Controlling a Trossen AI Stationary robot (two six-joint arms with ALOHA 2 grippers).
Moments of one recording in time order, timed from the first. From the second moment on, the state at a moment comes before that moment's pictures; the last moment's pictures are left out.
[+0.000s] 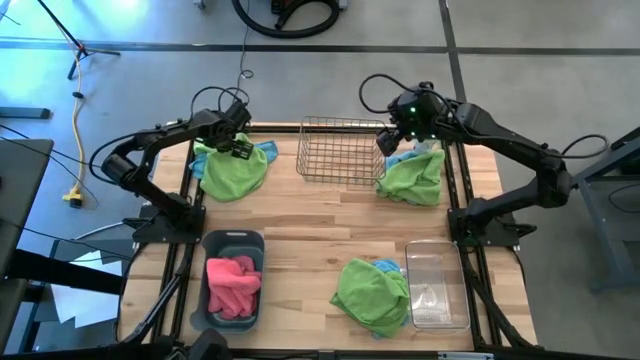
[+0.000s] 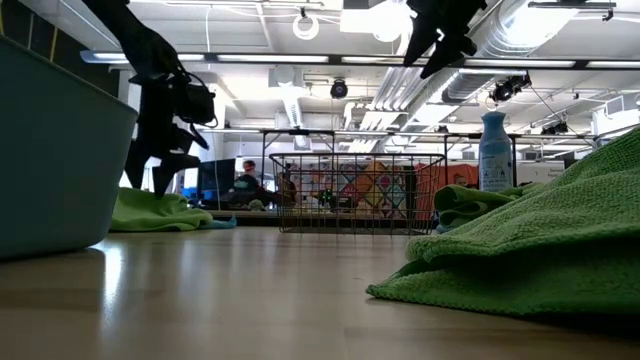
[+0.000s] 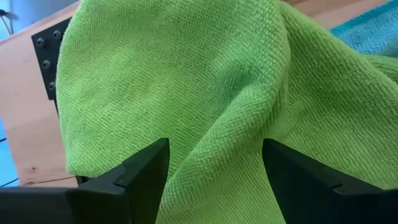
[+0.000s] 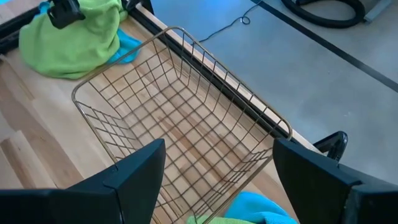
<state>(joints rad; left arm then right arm) 0.94 1.51 0.93 -0.81 -0.36 -0.29 -0.48 1.31 1.44 -0.91 0.18 0.21</state>
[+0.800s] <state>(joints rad) 0.94 1.45 0.93 -0.82 -0.36 -0.28 -0.48 1.35 1.44 -0.90 0.14 0.18</state>
